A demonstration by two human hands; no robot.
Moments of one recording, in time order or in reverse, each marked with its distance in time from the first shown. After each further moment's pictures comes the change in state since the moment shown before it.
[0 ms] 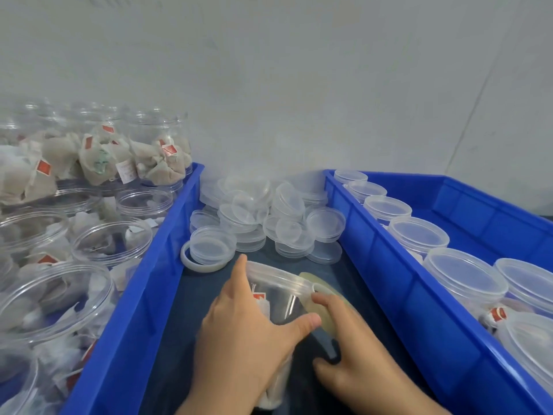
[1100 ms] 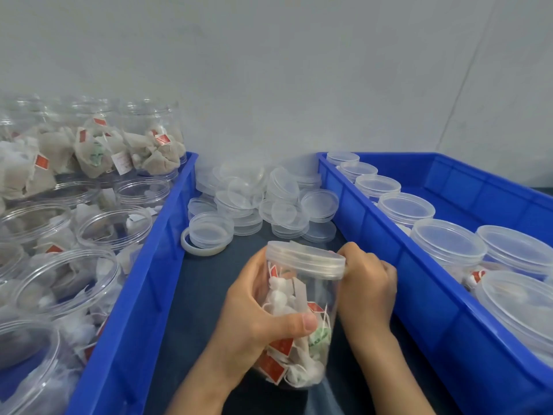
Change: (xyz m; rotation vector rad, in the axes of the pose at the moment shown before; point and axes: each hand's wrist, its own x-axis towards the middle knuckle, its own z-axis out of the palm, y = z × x) left_hand -0.009 -0.015 0.002 -0.924 -0.457 0.295; right_hand 0.025 0.001 0.008 -0.309 0.749 0.243
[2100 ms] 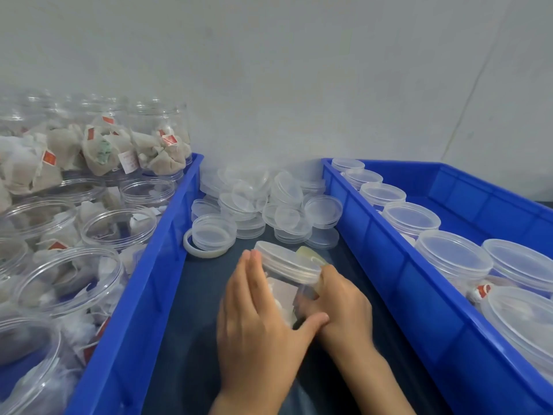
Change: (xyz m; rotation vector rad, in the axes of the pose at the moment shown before) left_hand -0.003 -0.018 0.031 1.202 0.611 0.150; right_hand -0.013 -0.010 0.010 0.089 -0.347 -0.031
